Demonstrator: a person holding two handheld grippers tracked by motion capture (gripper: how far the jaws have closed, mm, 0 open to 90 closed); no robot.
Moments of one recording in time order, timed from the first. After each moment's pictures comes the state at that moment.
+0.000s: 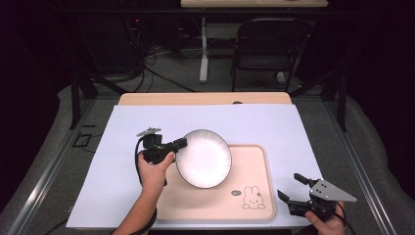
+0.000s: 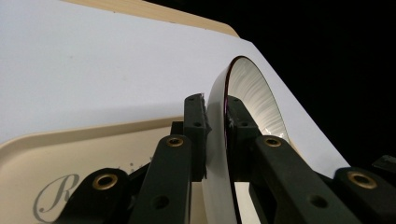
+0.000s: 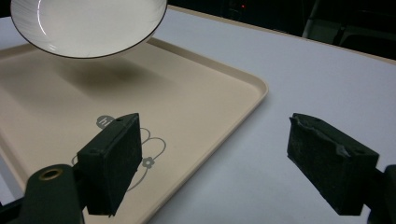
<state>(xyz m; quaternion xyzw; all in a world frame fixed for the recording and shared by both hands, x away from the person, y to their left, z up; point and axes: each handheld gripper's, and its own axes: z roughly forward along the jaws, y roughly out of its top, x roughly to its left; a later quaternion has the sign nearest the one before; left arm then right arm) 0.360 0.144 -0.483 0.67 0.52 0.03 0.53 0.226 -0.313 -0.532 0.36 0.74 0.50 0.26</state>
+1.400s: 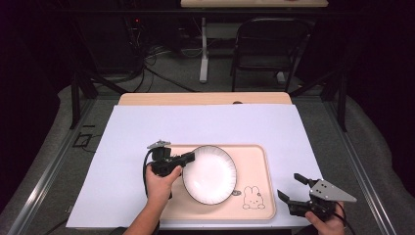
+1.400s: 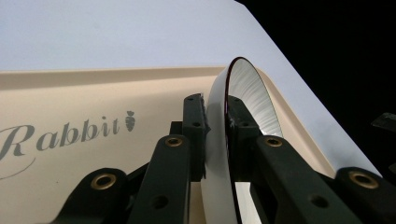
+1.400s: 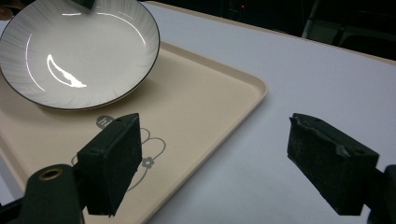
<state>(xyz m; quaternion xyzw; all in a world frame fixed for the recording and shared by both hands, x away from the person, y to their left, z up) 0.343 0.128 -0.516 0.69 0.51 0.00 0.51 0.226 -0.313 -0.532 0.36 0.74 0.50 0.26</state>
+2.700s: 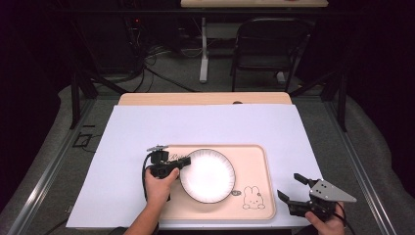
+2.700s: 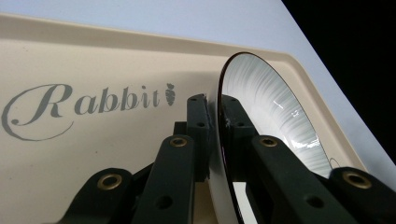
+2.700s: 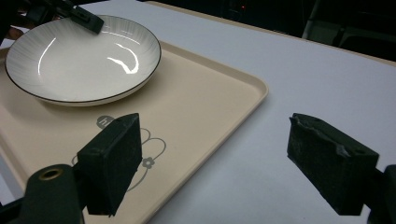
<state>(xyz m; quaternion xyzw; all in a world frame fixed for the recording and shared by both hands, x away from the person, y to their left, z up) 0.352 0.140 -0.547 0.68 0.55 -0.02 0.49 0.226 -0.312 -0.532 0.36 0.74 0.50 0.27</state>
